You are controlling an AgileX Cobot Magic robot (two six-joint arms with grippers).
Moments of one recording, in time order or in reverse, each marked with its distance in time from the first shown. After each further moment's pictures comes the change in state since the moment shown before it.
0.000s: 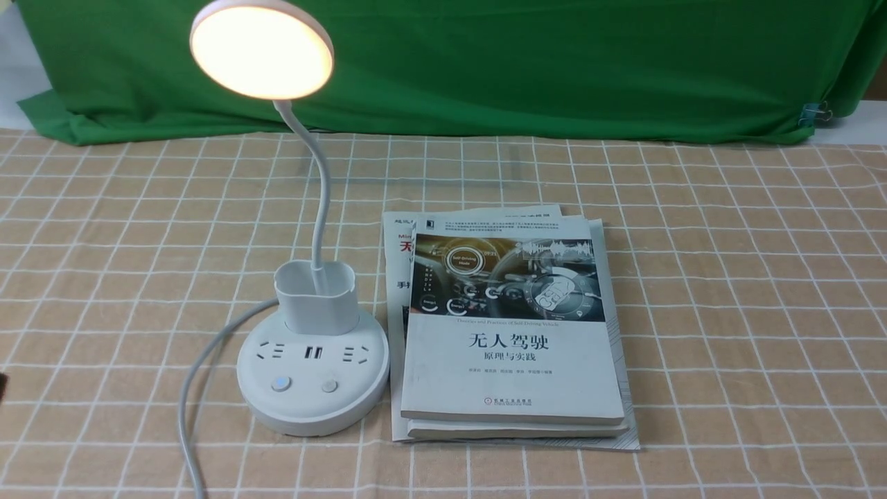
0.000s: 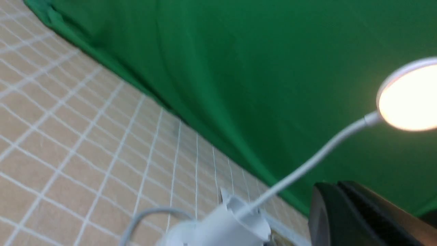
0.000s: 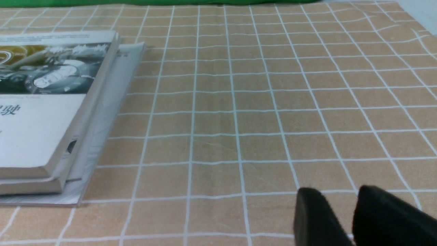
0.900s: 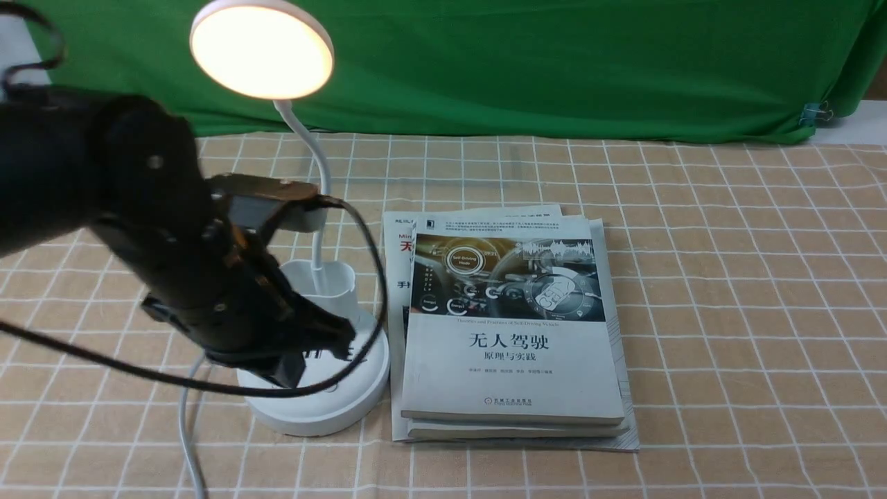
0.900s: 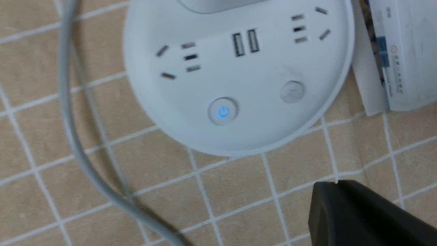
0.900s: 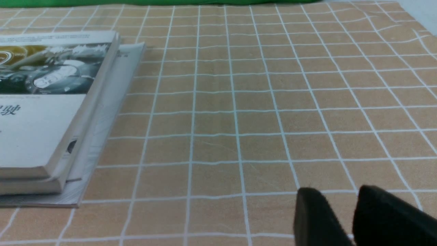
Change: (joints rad) right arm 0.000 0.000 0.000 0.000 0.000 0.000; left arm -0.398 1.464 -1.036 0.529 0.913 0.054
